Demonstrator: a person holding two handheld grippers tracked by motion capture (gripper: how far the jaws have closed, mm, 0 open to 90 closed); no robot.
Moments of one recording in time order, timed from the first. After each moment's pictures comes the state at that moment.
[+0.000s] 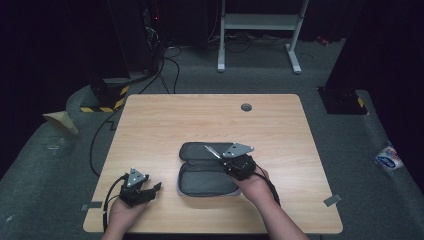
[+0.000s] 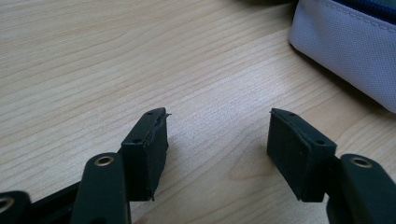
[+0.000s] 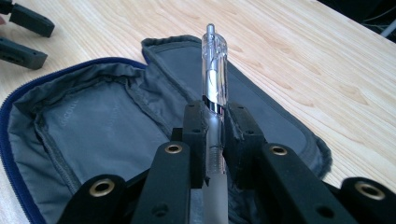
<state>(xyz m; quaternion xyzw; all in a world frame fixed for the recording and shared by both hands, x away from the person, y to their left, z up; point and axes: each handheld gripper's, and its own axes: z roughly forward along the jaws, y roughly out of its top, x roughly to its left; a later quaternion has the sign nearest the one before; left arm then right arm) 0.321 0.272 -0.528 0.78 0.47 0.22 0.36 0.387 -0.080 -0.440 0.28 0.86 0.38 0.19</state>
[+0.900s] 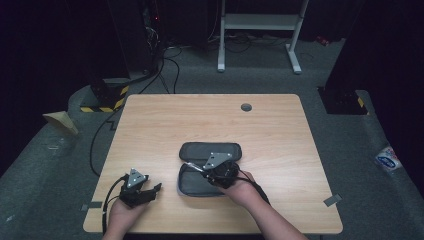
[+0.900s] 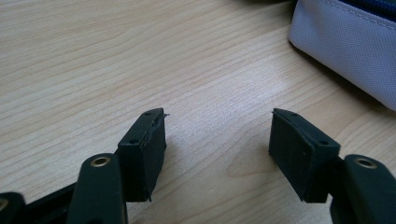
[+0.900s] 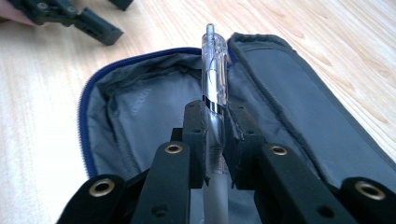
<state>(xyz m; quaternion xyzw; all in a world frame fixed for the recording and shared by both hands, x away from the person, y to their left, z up) 0.319 0.271 -0.528 0.78 0.47 0.22 0.35 0.374 -0.037 -0.454 0.18 0.91 0.36 0.14</state>
